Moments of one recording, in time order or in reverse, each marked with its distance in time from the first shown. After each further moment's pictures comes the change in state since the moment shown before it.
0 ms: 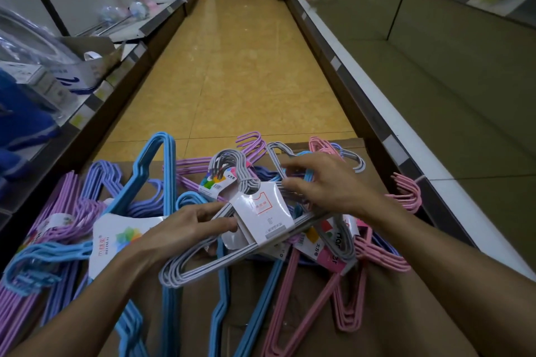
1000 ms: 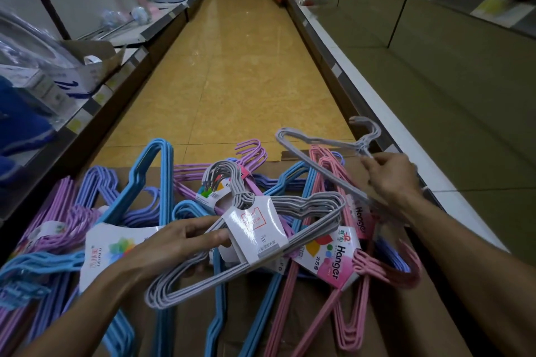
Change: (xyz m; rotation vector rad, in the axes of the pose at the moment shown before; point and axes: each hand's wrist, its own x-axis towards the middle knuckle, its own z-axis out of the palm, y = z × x) left_hand -0.004 -0.010 -0.009 -0.018 -0.056 -0.003; right_hand 0.000 0.085 -0.025 0.195 0.410 0.772
